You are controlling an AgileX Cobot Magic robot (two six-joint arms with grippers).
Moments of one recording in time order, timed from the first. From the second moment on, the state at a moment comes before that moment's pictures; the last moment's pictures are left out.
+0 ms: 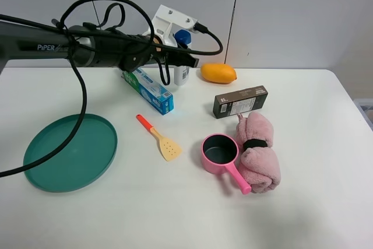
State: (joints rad) left arm -0.54 2.12 -1.46 0.17 -0.16 -0.10; right arm -0.02 0.00 -0.50 -0.07 1.07 0.09
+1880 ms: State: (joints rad) left arm -0.54 2.23 -1.51 0.17 -0.20 -0.23; right arm -0.02 0.00 -0.50 -0.07 1.07 0.09
